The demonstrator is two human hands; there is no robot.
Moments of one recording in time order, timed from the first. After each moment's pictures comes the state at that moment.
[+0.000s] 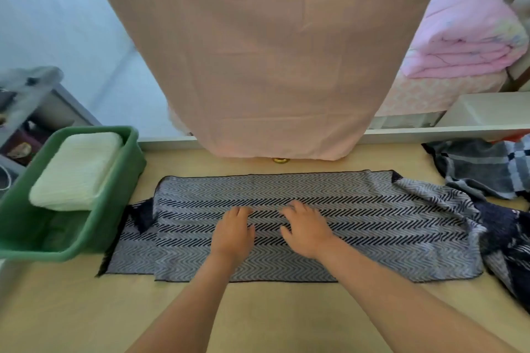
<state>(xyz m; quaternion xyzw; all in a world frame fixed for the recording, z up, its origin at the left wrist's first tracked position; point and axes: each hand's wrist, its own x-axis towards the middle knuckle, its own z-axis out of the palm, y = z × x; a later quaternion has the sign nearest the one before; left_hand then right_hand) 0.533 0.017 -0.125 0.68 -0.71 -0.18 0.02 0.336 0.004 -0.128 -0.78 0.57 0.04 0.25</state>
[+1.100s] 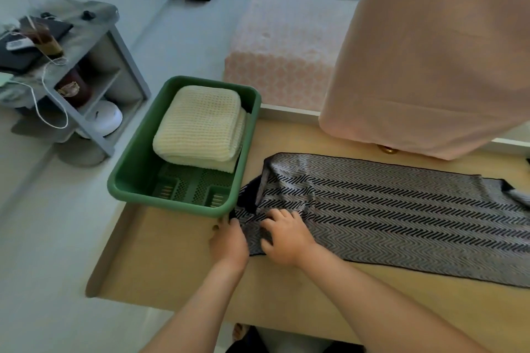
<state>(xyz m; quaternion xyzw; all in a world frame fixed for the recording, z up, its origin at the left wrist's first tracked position) 0.846 0.091 -0.172 0.82 -0.54 -0.21 -0.03 0.698 0.058 -0.153 -0.85 0.48 0.10 0.20</state>
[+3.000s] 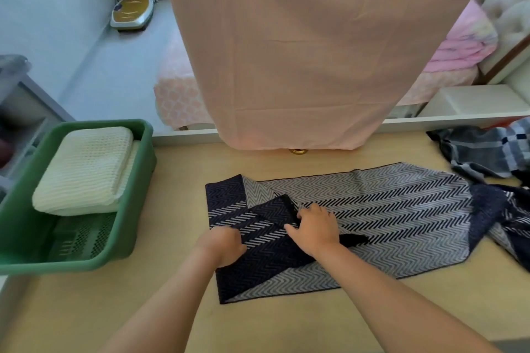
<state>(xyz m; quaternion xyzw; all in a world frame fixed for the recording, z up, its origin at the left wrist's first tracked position) 0.663 0.016 -0.118 0.57 -0.74 -0.26 -0.24 0.436 0.030 -0.137 -0.65 0.73 0.05 0.18</state>
